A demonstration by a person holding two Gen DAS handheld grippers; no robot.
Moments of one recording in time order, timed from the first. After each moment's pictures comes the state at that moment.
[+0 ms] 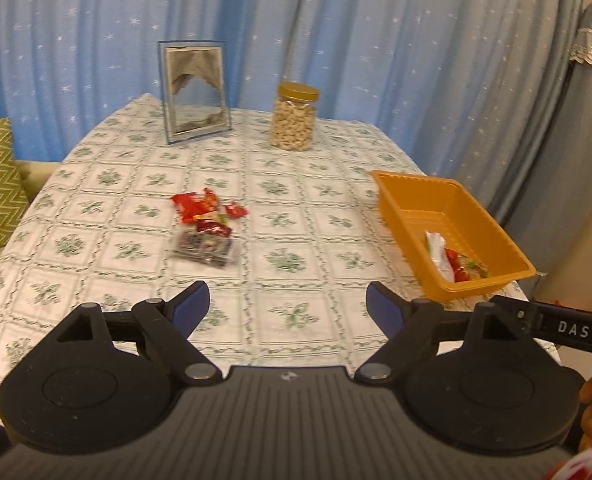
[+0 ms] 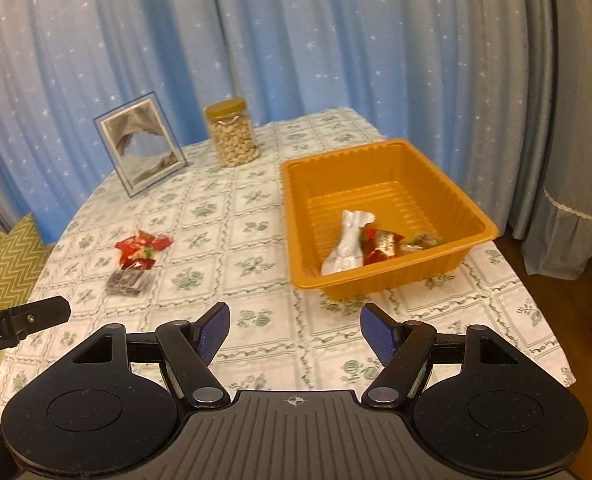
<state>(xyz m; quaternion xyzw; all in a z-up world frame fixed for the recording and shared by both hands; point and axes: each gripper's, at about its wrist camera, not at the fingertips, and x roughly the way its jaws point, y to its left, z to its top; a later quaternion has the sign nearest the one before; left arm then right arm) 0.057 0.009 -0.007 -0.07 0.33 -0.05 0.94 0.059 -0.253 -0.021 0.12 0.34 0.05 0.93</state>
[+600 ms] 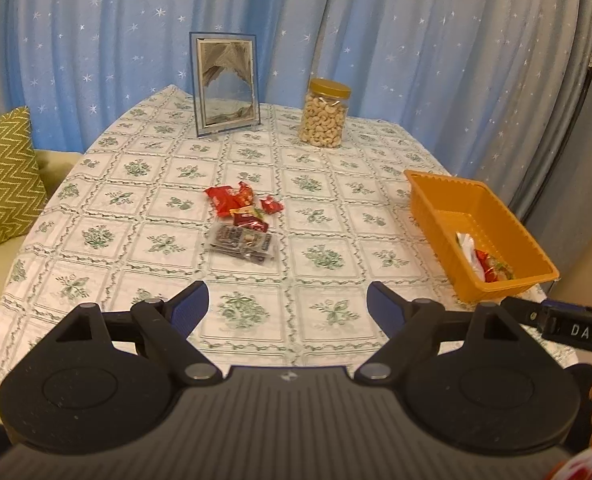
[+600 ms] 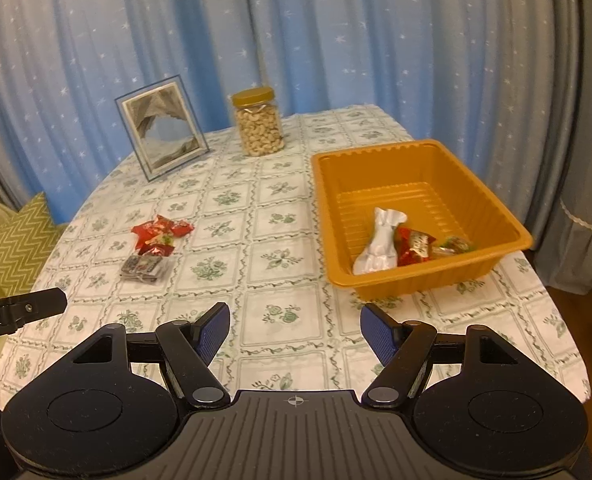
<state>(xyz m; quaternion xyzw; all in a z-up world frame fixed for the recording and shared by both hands) 0.061 0.041 -0.016 -0.07 0.33 -0.03 0.94 0.072 -0.225 -0.028 0.09 0.34 0.08 0.93</state>
